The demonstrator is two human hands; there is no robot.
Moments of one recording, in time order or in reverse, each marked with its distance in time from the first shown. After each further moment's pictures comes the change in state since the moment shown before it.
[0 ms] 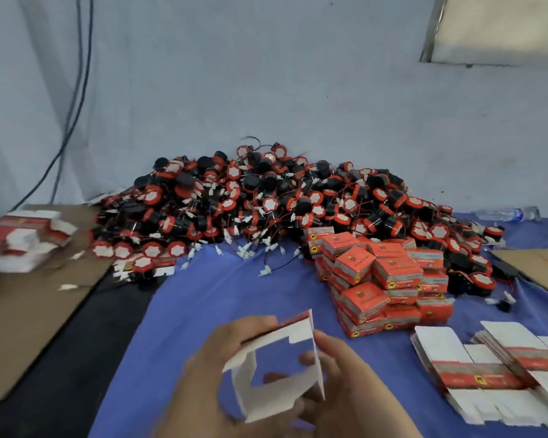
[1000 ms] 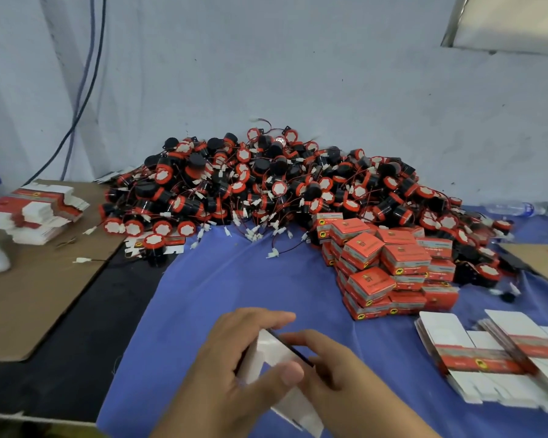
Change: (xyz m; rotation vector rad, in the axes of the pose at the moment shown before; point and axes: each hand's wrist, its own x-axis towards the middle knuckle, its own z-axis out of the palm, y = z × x) left_hand -0.019 -0.016 -0.004 0.046 0.005 -0.008; right_hand -0.013 0.013 0.005 -1.290 0.133 -0.236
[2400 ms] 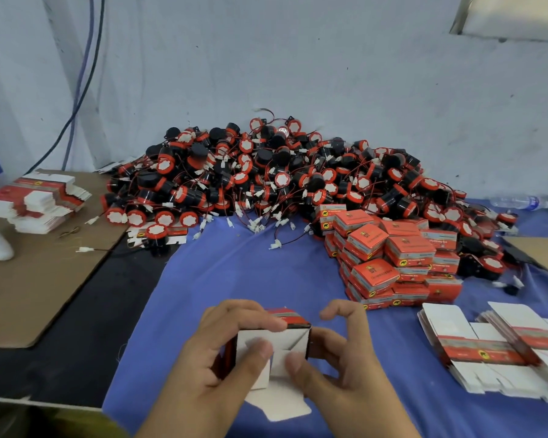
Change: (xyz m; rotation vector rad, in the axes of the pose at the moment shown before) left_hand -0.013 -0.004 -0.014 -0.063 0.055 0.060; right_hand -0.005 0.017 0.021 0.375 0.131 -0.261
